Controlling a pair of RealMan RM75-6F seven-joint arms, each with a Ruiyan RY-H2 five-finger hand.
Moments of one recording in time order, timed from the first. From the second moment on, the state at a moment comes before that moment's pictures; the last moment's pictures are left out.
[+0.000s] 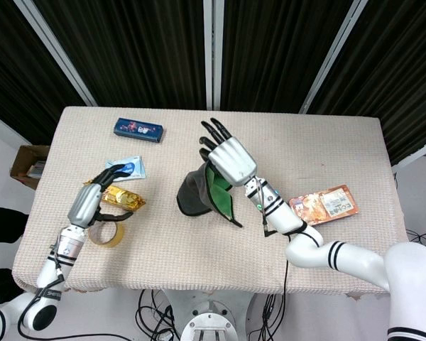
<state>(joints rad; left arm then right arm) -0.41 -1.36 -0.17 -1.60 1.42 1.20 -0.37 1.00 -1.64 0.35 -1.28 -1.40 1.02 -0.28</state>
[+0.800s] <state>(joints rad) -0.54 -1.37 -0.21 -1.63 1.30 0.94 -0.56 1.18 -1.65 0.48 -1.48 -1.11 1.12 -0.97</state>
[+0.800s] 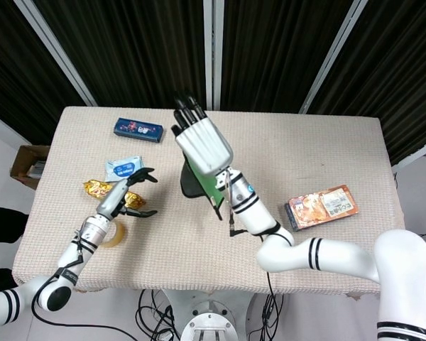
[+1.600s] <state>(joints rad) -0.70 -1.54 -0.29 -1.53 0.81 0.84 -0.26 1.42 -1.89 0.56 -1.16 -0.91 1.10 -0.99</state>
